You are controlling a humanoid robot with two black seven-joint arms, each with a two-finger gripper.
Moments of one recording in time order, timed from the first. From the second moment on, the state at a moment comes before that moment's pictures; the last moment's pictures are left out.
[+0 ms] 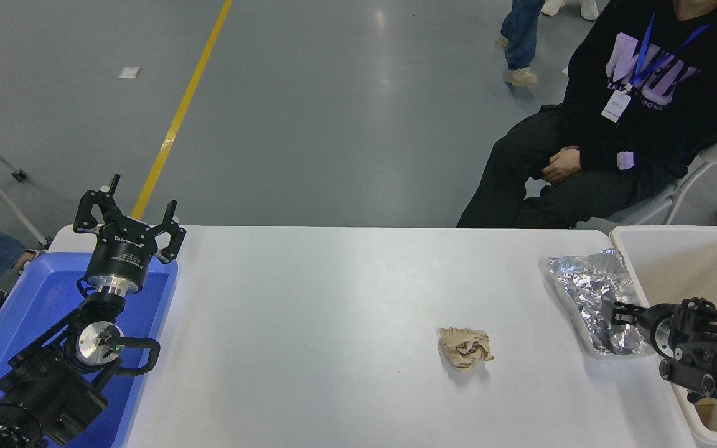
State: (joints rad) left arm -0.54 0.25 -0.94 -0.52 0.01 -0.56 -0.50; right arm 0.82 -0.48 -0.59 0.60 -0.77 -0.26 -0.08
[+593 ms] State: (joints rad) left arm -0.54 0.25 -0.94 -0.52 0.01 -0.56 -0.50; right arm 0.80 -0.48 -0.58 0.59 -0.72 -0.26 -0.08
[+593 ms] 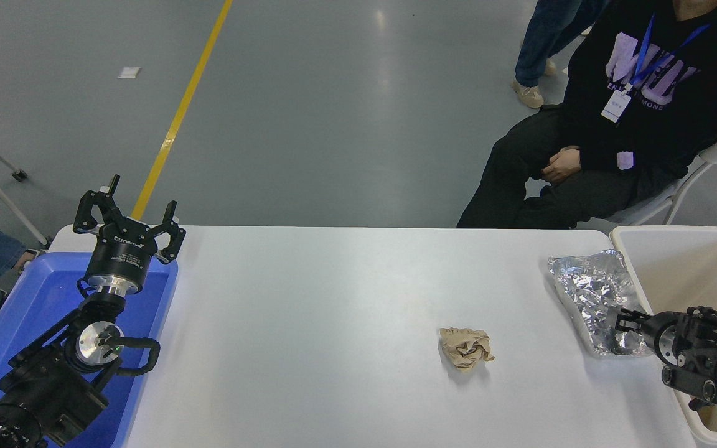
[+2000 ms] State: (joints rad) left arm -0.54 0.25 -0.94 -0.52 0.01 -0.56 -0.50; right arm 0.79 -0.48 -0.58 0.61 -0.62 -0.22 -0.08
